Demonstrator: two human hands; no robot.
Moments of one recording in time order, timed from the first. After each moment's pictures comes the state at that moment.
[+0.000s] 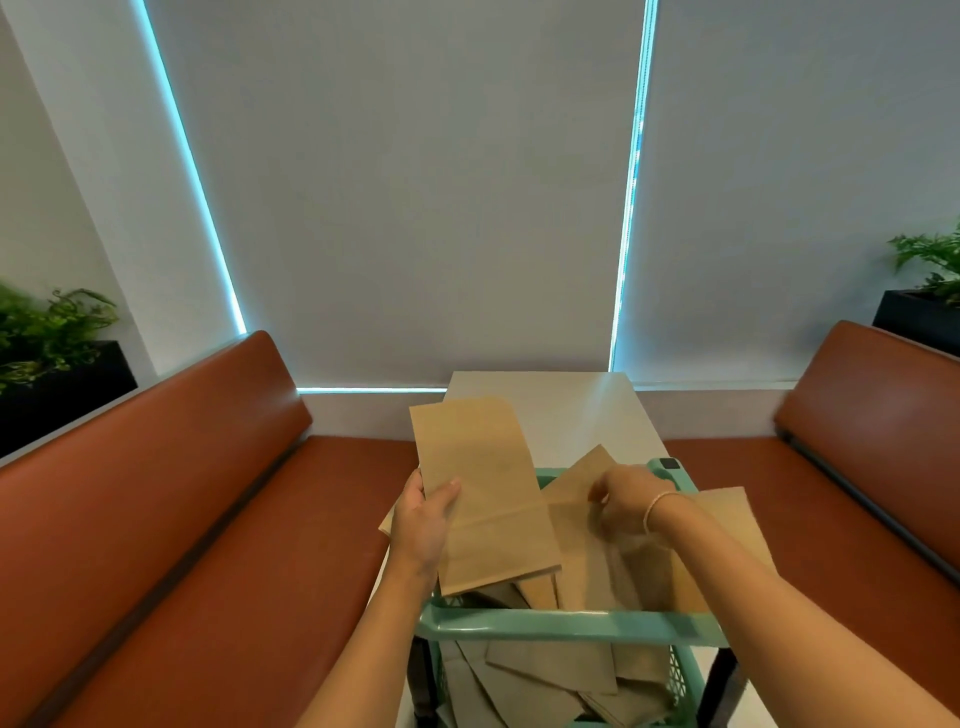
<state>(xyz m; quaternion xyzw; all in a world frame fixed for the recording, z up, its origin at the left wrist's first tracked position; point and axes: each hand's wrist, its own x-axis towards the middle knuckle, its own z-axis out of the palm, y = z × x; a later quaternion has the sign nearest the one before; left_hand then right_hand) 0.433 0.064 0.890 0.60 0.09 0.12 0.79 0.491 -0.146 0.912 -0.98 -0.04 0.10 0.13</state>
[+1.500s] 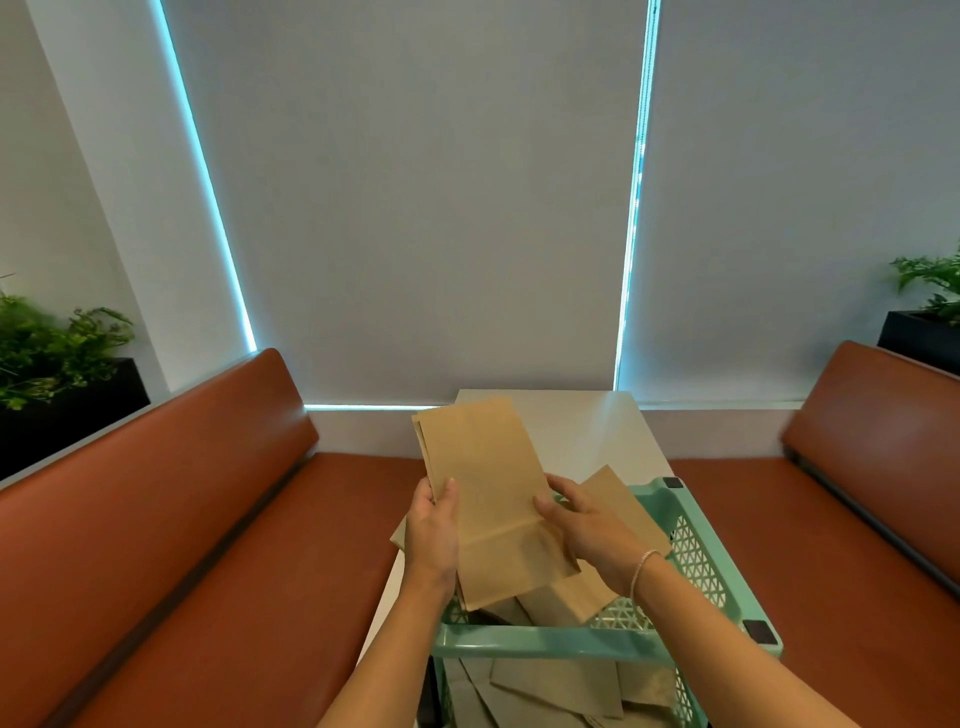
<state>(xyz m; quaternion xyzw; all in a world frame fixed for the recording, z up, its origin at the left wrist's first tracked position) 0.434 0.053 0.895 0.58 0.08 0.18 0.80 0.455 -0.107 0.903 -0.76 -0.09 0.14 0.63</state>
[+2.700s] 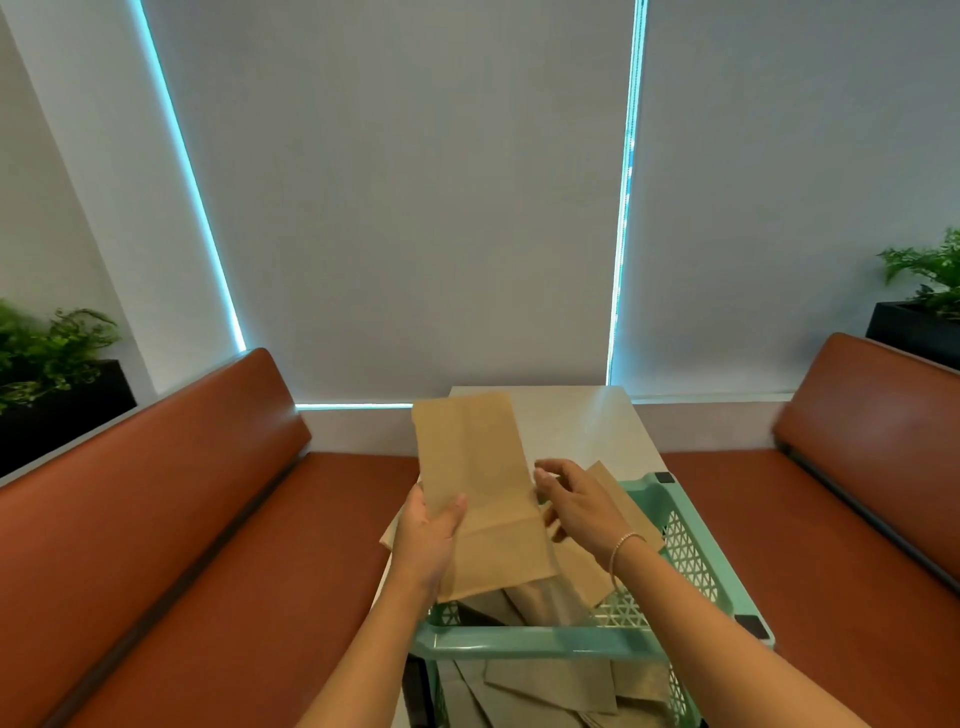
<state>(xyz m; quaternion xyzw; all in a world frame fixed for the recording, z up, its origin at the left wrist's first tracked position) 0.438 0.062 0.886 0.65 0.07 0.12 0.75 0.473 -0.104 0.905 -0.82 -0.08 0.02 0.57</state>
